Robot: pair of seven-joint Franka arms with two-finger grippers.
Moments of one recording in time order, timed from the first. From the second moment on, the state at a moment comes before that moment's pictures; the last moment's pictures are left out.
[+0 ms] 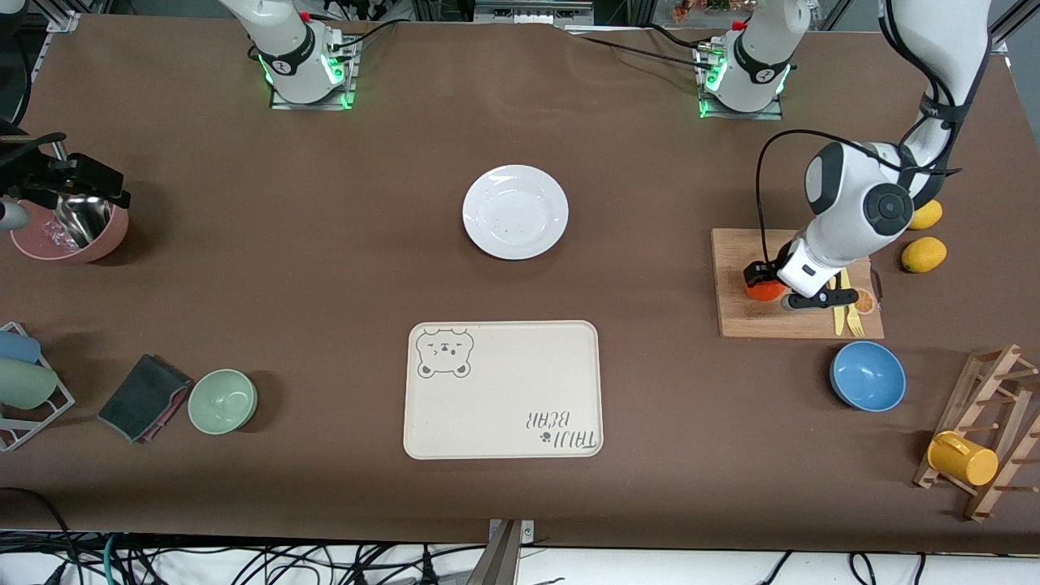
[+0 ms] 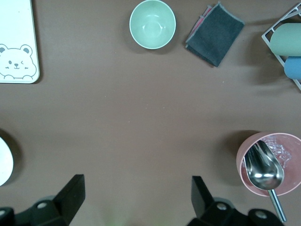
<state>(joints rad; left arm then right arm) 0.09 0.24 -0.17 -2.27 -0.01 2.49 -0.15 -0.07 0.07 0.03 -1.54 -0.02 1.53 -0.07</state>
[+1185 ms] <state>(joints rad) -0.33 0.26 -0.49 -2.12 -0.01 2.49 -0.86 -0.06 0.07 0.03 -1.54 -0.01 1.53 -0.07</state>
